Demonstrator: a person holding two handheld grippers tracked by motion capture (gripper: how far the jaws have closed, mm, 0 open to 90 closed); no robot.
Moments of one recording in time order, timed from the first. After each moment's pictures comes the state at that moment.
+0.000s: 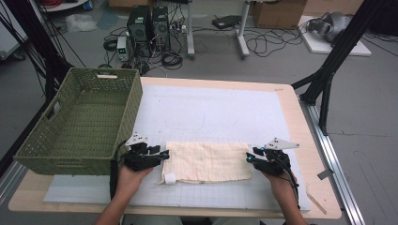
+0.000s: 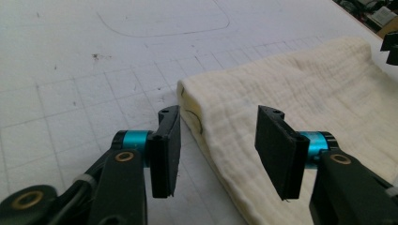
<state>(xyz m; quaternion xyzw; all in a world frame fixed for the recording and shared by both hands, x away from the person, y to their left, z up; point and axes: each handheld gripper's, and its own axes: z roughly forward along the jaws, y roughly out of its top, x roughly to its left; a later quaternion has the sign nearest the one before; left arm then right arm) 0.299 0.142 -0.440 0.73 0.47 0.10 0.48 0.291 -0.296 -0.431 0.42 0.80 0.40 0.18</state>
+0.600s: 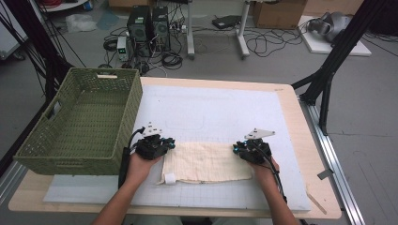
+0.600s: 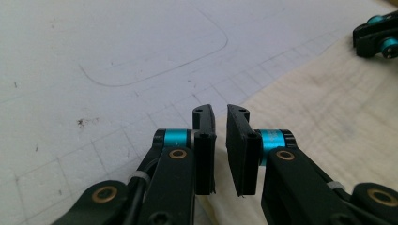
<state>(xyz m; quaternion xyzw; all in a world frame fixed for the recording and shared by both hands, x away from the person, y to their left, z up) 0.334 0.111 -0.439 0.78 0.42 0.14 0.45 0.337 -0.255 -0.446 0.40 0.82 0.37 0.18</state>
